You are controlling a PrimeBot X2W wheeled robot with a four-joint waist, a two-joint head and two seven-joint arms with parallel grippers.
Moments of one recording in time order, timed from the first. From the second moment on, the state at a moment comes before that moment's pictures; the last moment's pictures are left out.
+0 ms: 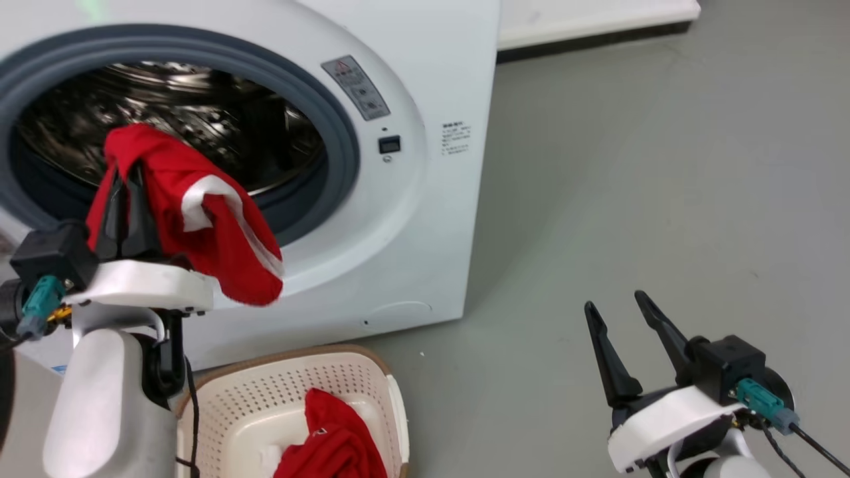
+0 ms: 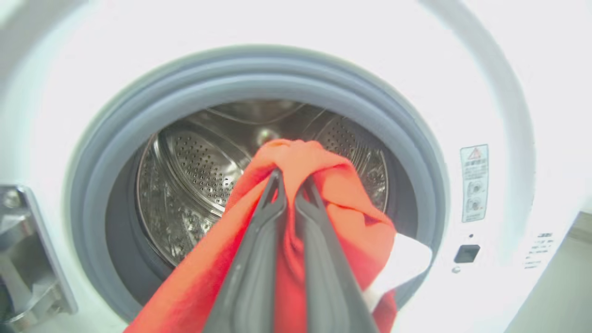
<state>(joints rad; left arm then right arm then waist) -0.43 0.23 0.05 0.31 -0.29 0.01 -0.26 -0.04 -0.05 0.14 0.03 0.14 0.13 -0.05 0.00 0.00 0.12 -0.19</state>
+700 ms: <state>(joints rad) 0.04 0.11 -0.03 0.00 -0.31 0.10 -0.19 0.04 -0.05 0.12 -0.04 0.12 0.13 0.00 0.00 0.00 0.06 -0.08</state>
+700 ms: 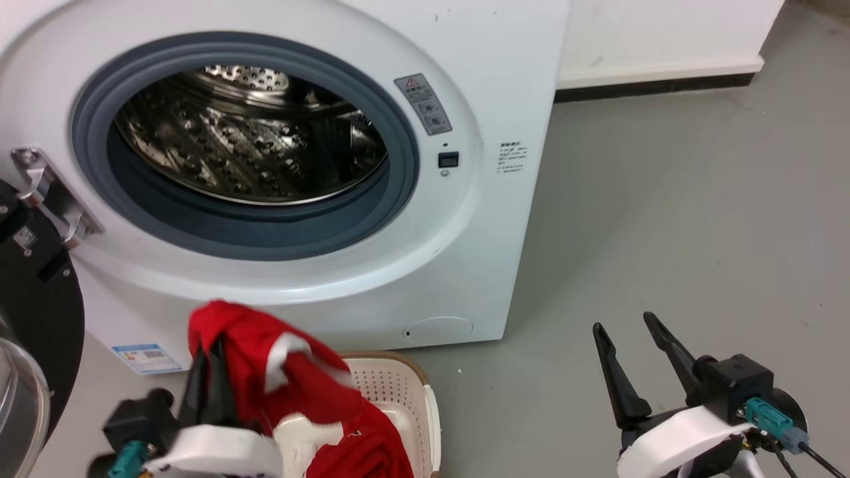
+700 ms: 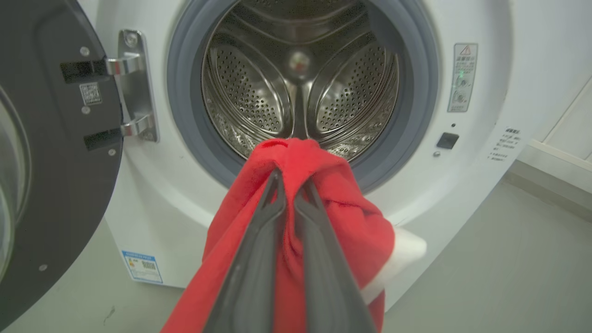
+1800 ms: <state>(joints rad) -0.43 0.09 0.06 0.98 -0.36 0.03 -0.26 -0.25 -0.05 0.23 -0.01 0.15 0.13 -0.08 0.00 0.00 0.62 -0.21</state>
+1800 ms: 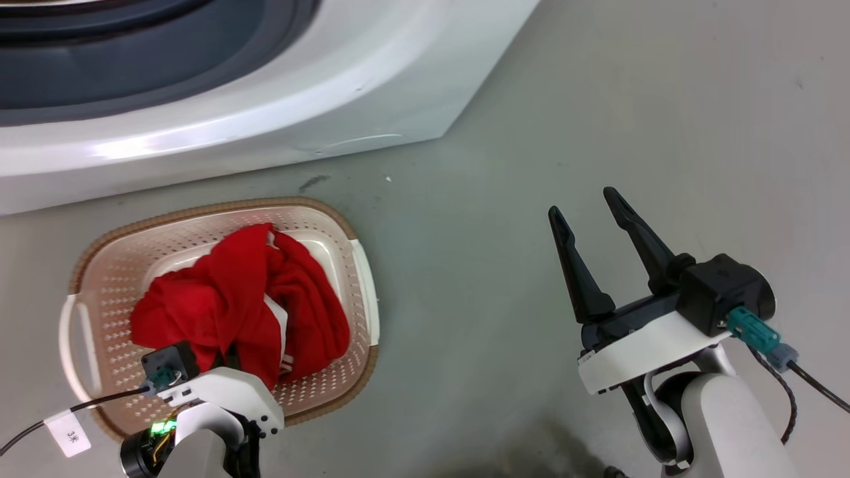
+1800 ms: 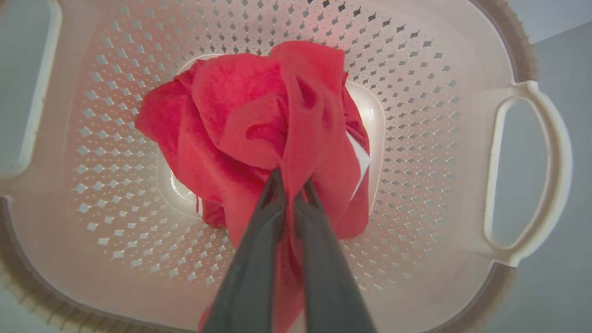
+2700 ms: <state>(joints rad) -0.25 0.05 0.10 0.65 -0.25 -0.04 -0.26 -0.09 -0.05 0.07 0.04 0.08 0.13 -0.04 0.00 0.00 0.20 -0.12</state>
